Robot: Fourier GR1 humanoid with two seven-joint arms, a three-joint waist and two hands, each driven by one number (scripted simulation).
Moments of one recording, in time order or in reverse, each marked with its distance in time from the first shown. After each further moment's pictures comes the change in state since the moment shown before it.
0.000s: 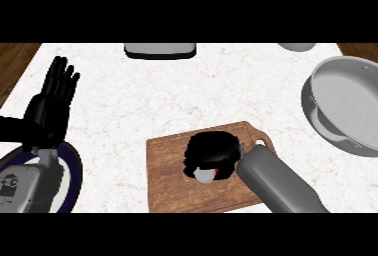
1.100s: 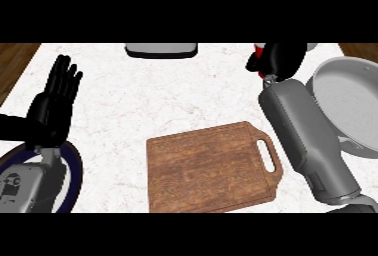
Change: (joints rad) left arm -0.009 -0.008 -0.011 -0.008 -0.009 0.008 0.012; right arm -0.338 0.009 -0.599 0.224 0.355 -0.533 1.675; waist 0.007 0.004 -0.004
